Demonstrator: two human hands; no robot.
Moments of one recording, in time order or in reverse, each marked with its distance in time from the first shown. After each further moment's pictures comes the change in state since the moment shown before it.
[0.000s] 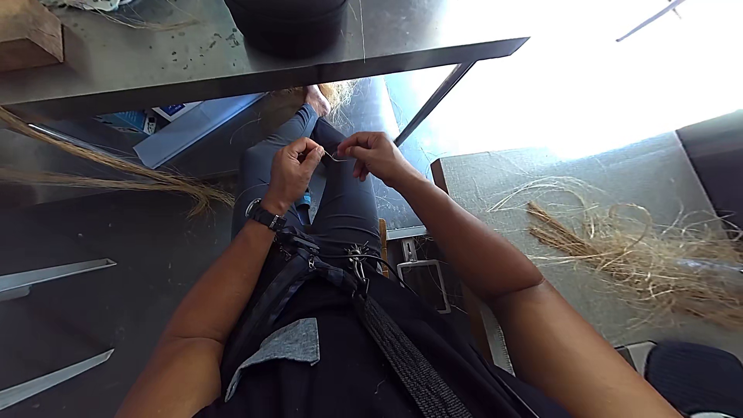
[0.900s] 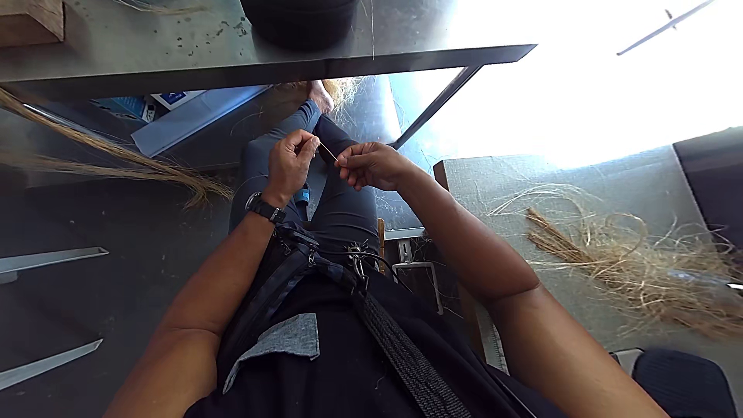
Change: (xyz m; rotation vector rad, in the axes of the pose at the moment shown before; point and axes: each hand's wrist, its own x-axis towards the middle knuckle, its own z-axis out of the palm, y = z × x) left_hand 0.001 -0.012 -0.003 0.054 0.113 -0.023; right_hand -0.005 -0.007 0.005 0.400 -0.302 0.314
